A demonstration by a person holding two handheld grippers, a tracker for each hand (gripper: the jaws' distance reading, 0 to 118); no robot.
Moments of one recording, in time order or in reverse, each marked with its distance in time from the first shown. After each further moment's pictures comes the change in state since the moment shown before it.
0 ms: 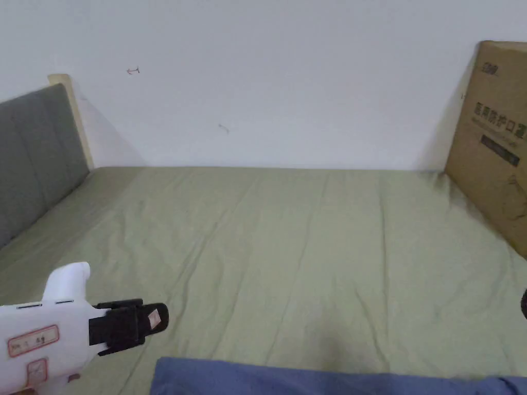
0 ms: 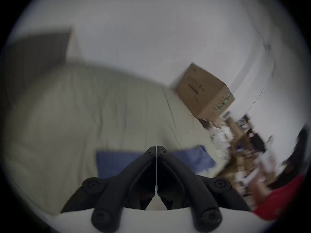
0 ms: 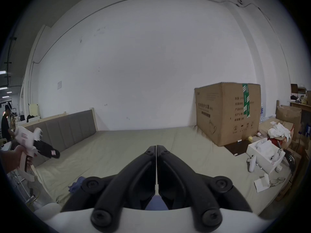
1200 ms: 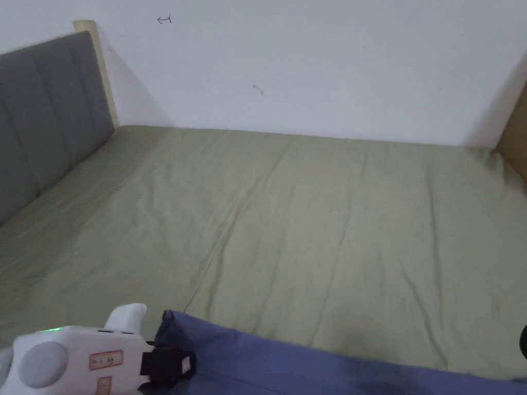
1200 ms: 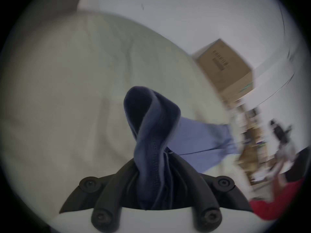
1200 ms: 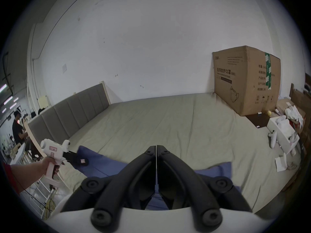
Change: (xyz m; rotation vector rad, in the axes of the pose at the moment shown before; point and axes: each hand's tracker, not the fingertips) left arm -0.090 -0.035 -0.062 -0.157 0.271 -0.076; right arm -0.045 -0.027 -0.050 -0.300 0.107 -0.067
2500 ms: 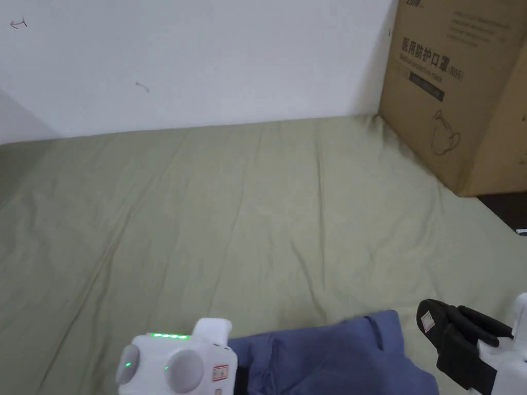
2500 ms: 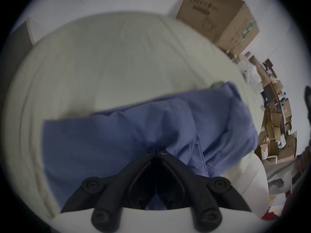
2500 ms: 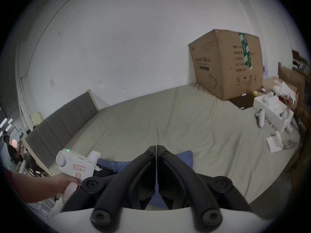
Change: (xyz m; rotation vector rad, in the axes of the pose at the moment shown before) left arm 0.238 -0.035 -0.182 -0.305 0.047 -0.241; right arm 0.075 -0.031 0.032 -0.005 -0.104 -0.109
